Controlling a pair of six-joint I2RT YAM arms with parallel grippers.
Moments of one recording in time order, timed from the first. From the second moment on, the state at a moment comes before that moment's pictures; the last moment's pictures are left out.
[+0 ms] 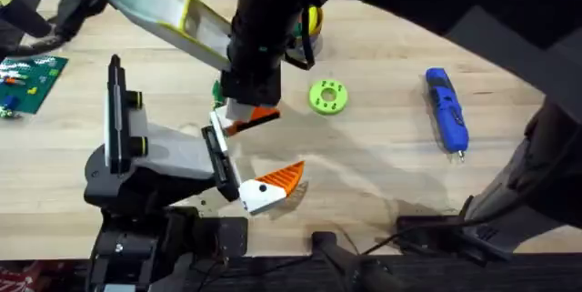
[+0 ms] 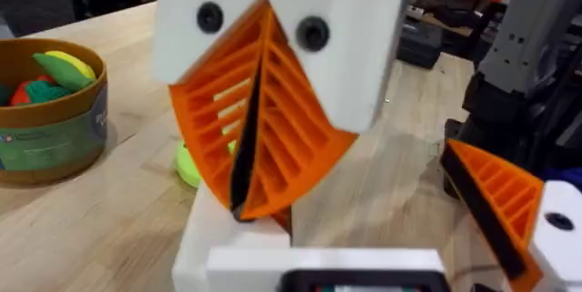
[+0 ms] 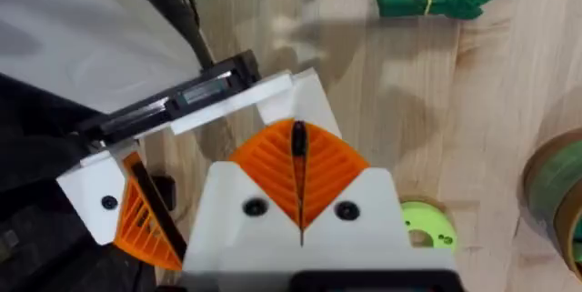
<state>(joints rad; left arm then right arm) -0.02 0.01 0.02 -0.15 1.15 -0.07 0.96 1.96 2.04 -1.39 -0.31 -0.55</state>
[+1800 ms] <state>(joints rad) -0.02 0.01 0.02 -0.15 1.15 -0.10 0.96 1.98 2.05 -1.38 -0.32 -0.55</state>
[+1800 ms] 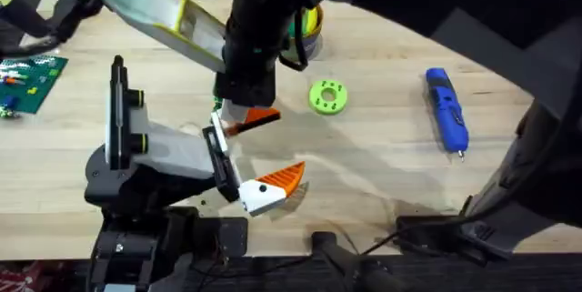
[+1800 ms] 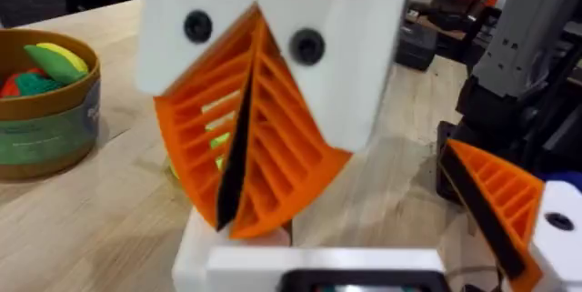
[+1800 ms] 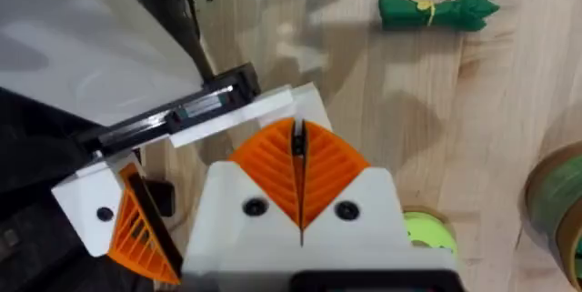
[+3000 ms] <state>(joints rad) -0.03 0.01 0.02 -0.15 1.19 -0.10 0.96 1.98 2.06 -1.44 -0.33 -0.64</state>
